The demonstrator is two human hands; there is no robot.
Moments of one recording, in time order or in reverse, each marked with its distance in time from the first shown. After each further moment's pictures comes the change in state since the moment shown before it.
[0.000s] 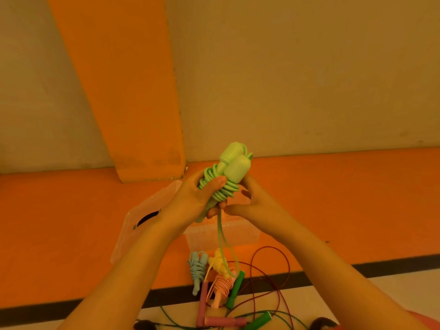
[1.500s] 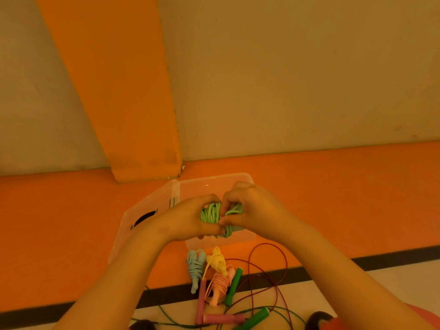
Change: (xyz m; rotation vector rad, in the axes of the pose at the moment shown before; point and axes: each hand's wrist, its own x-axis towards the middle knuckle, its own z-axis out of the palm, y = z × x) left_hand -0.005 -0.015 -0.016 0.676 -0.324 -0.222; right_hand -0.010 -0.018 -0.010 -0.800 -0.145 -0.127
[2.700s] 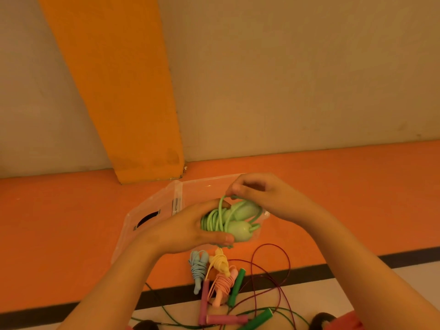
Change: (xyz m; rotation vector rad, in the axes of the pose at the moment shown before) left_hand -0.030 0.024 0.005 -0.260 -0.075 0.120; right_hand 0.000 0.019 -0.020 0.608 0.031 0.035
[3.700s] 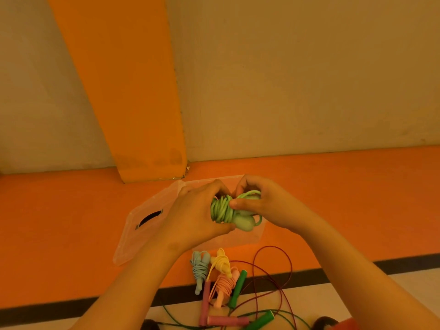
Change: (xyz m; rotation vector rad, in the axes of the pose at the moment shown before) left_hand 0.009 -0.006 0.000 0.615 0.514 0.158; right_hand 0.005 0.005 0.015 0.008 0.057 0.054
